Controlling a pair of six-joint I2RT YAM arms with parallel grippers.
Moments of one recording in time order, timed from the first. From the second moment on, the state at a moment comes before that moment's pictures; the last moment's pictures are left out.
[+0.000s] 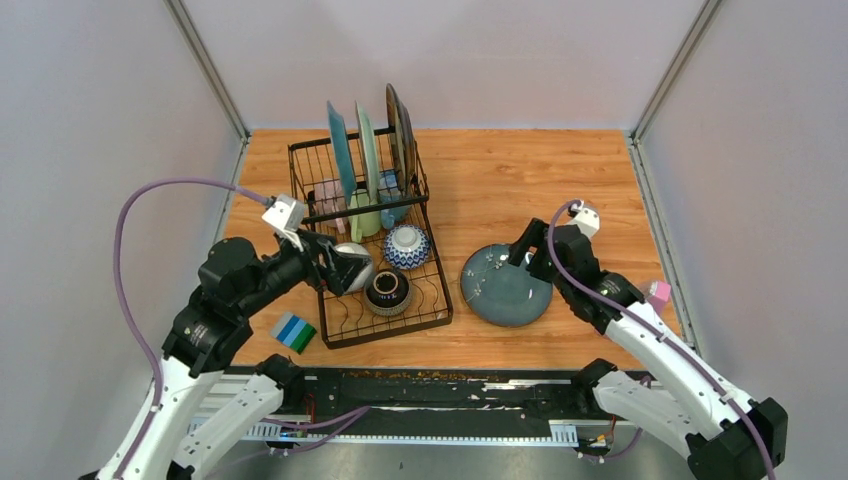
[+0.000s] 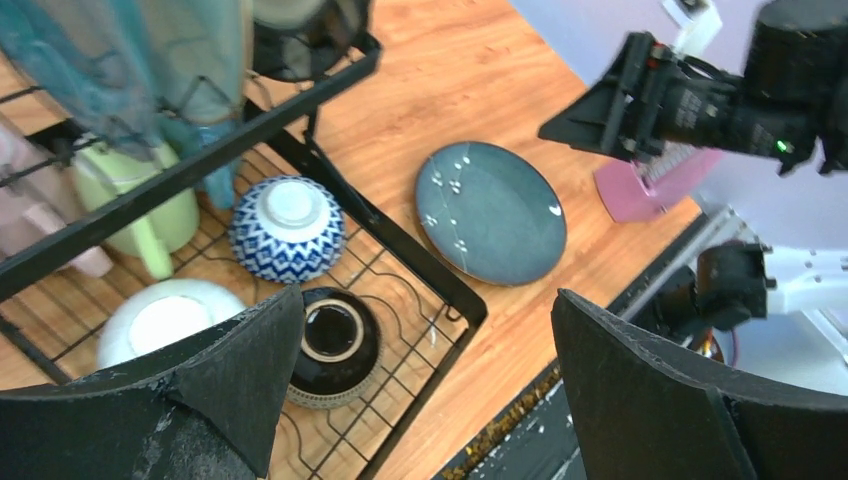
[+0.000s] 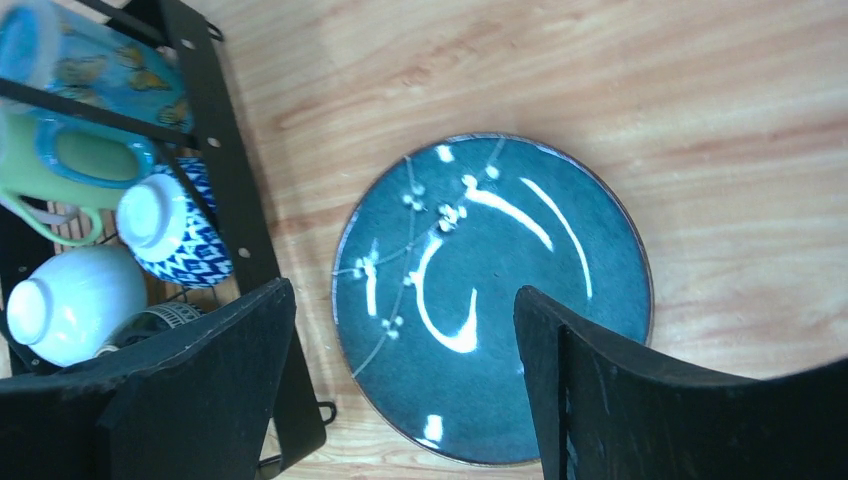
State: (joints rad) left arm -0.50 0.58 0.97 -0.56 0.25 -0.30; right arm 0.55 0.88 0.73 -0.47 0.35 0.75
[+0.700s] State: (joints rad) left arm -1.00 0.68 0.70 -0.63 -0.47 -0.56; right arm 0.40 0.97 0.64 -0.36 -0.24 0.76
